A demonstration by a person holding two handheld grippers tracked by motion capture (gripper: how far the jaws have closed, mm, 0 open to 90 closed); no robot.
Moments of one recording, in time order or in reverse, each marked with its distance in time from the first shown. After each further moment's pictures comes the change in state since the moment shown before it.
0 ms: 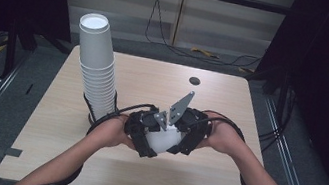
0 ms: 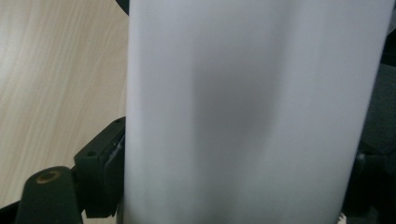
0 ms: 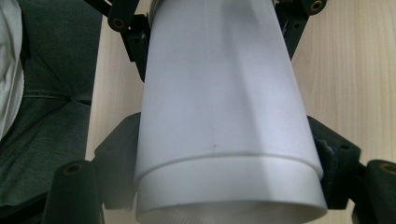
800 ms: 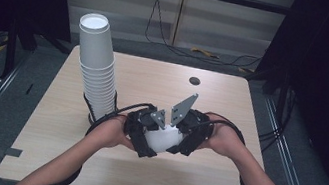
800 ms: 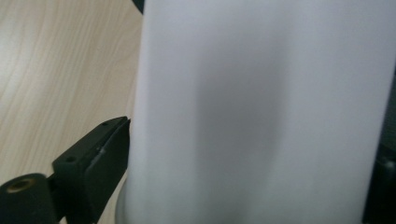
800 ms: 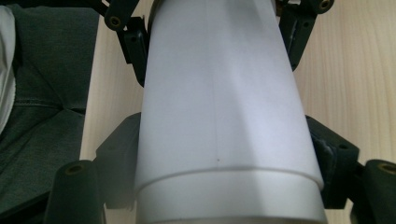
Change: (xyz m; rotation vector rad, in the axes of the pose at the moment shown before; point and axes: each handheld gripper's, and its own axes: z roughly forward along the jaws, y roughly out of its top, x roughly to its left) left arm 0.002 -0.007 0.001 -0.080 0.014 -0.020; right arm 0.004 -0.004 -0.001 -0.050 -0.033 0.000
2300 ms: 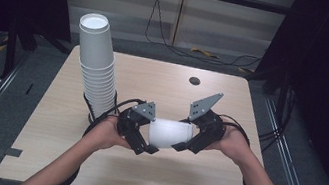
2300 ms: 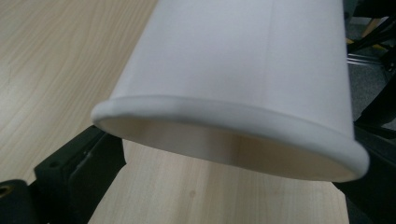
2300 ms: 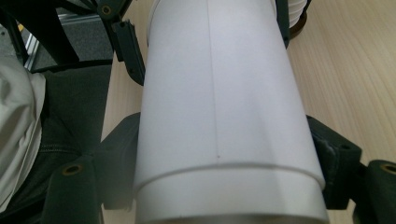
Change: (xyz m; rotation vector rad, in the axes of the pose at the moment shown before) left arm 0.006 -0.023 -0.007 -0.271 -0.020 -0.062; right arm -0.011 -0.040 -0.008 -0.247 0.050 0.146
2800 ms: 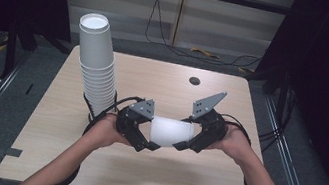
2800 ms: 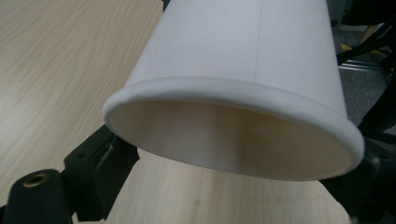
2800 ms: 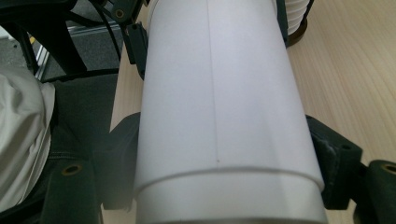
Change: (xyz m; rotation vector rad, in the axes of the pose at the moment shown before) left arm 0.000 0.002 -0.006 -0.038 -0.004 0.025; right arm -0.002 -0.003 -0.004 -0.034 0.018 0.014
